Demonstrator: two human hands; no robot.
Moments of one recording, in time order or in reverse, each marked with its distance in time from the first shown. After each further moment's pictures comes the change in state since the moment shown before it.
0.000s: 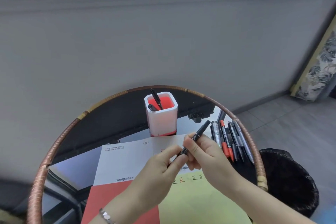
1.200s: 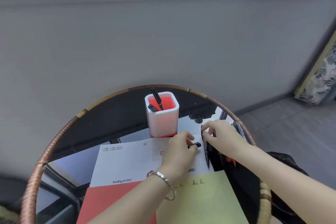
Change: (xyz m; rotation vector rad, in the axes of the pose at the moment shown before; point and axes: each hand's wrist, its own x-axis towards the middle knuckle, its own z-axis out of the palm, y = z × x) left_hand 0.083 -0.040 0.039 0.242 0.282 -0.232; right_hand 0.070 0.038 -0.081 -1.135 0.130 0.039
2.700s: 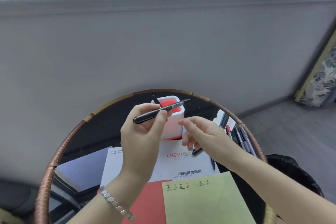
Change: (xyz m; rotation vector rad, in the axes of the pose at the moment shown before) left_hand -0.046 0.032 -0.100 -0.697 0.458 0.350; right_hand -0.040 -0.097 -0.036 0.761 -0.210 -0.068
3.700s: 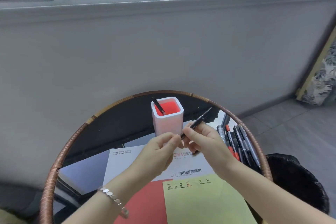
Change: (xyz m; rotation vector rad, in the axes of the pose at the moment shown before) left_hand -0.006 -0.019 -0.009 0.319 -0.615 -0.463; right_hand -0.008 0.009 0.013 0.416 0.107 -0.012
